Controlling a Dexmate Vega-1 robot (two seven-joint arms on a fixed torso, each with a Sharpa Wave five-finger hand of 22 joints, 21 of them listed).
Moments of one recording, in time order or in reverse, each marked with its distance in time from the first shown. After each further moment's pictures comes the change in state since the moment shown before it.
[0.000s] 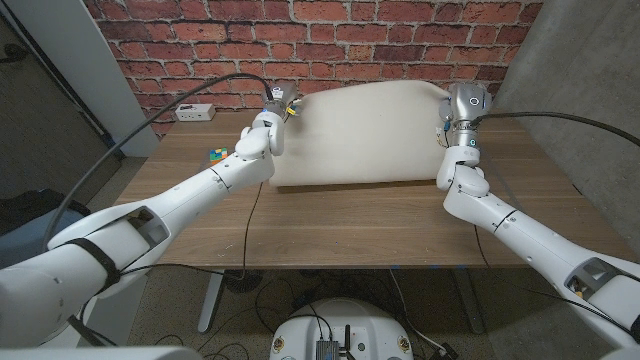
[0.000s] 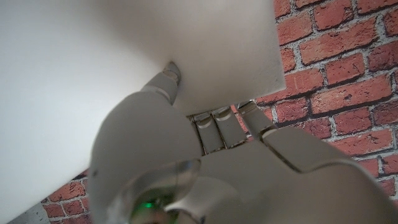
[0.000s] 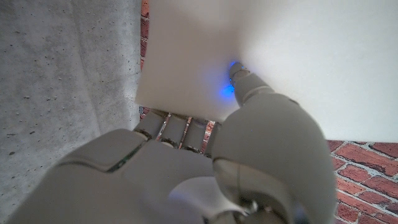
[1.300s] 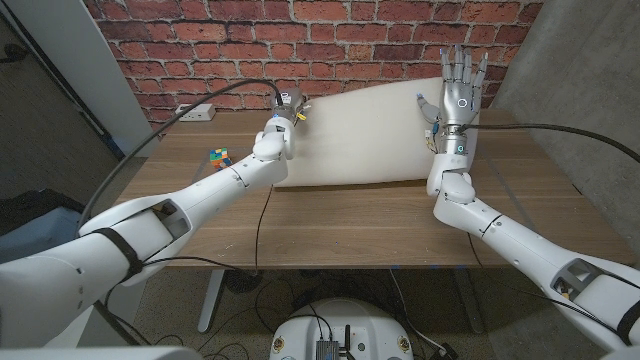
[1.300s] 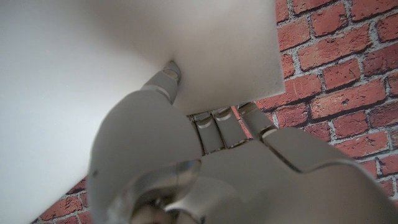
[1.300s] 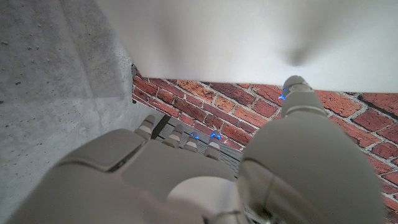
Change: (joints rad) left arm -0.047 -0.085 0.065 0.128 -0.013 0.058 0.060; left_hand 0.011 -0.011 0.002 -0.003 -0.009 0.015 0.003 -0.004 0.000 0.015 0.004 0.000 -0.006 0.012 -0.009 0.000 0.000 0.007 0.000 0.013 0.000; right arm 0.007 0.045 -0.059 0.046 -0.121 0.000 -0.198; right_hand -0.283 -0.146 -0.194 0.046 0.195 -0.856 -0.087 -0.008 -0.012 -0.866 -0.039 -0.088 -0.059 -0.758 0.032 -0.070 -0.128 -0.580 0.174 -0.422 -0.002
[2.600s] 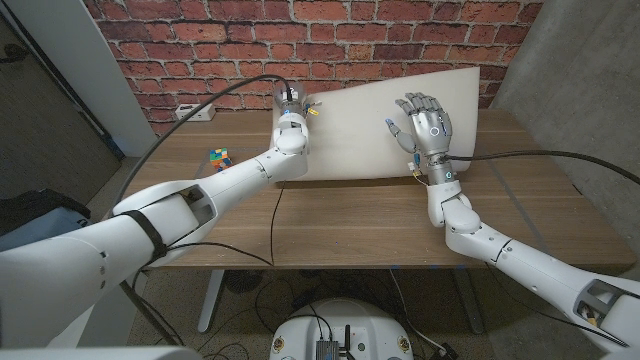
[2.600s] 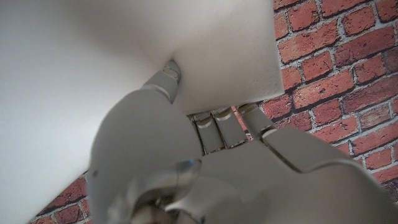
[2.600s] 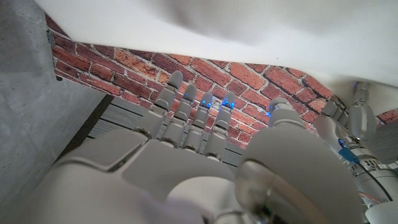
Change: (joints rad) left arm -0.095 -0.124 0.093 0.145 -0.034 0.154 0.076; left_hand 0.004 -0.004 0.002 -0.002 0.002 0.001 0.002 -0.005 -0.005 0.005 0.001 -0.004 0.012 0.011 0.000 0.004 -0.002 0.009 -0.002 0.015 -0.005; right arm -0.074 -0.094 -0.091 0.008 -0.162 0.228 -0.011; right_hand -0.109 0.159 -0.023 0.059 -0.044 0.523 0.082 0.132 0.028 0.502 0.047 0.243 0.060 0.487 -0.008 0.182 0.114 0.607 -0.166 0.116 0.009
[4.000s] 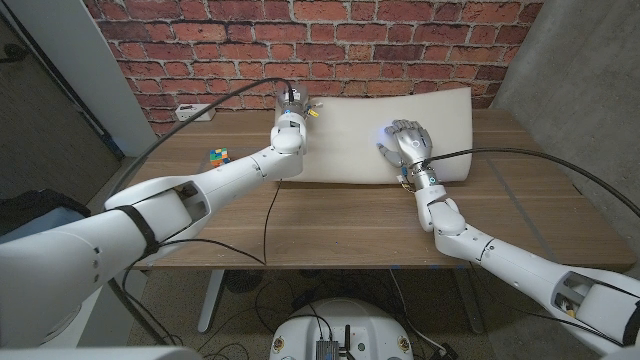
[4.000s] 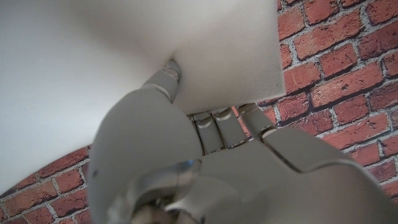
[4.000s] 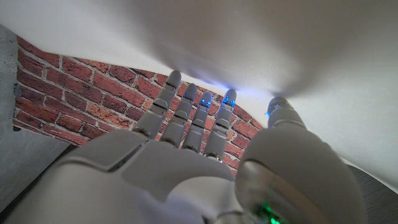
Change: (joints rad) left arm -0.026 0.045 0.057 -0.019 -0.007 -0.055 -0.048; left_hand 0.004 -0.004 0.000 0.000 -0.006 0.014 0.001 -0.003 0.000 0.002 -0.002 -0.007 -0.001 0.012 -0.005 0.000 0.002 0.000 0.000 0.008 0.000; right arm 0.071 0.074 -0.092 0.145 -0.005 -0.017 0.219; right_hand -0.001 -0.007 0.026 -0.034 -0.029 0.048 0.005 -0.004 -0.011 0.010 0.001 -0.012 -0.015 0.030 -0.003 -0.034 -0.016 -0.006 0.027 -0.009 0.000
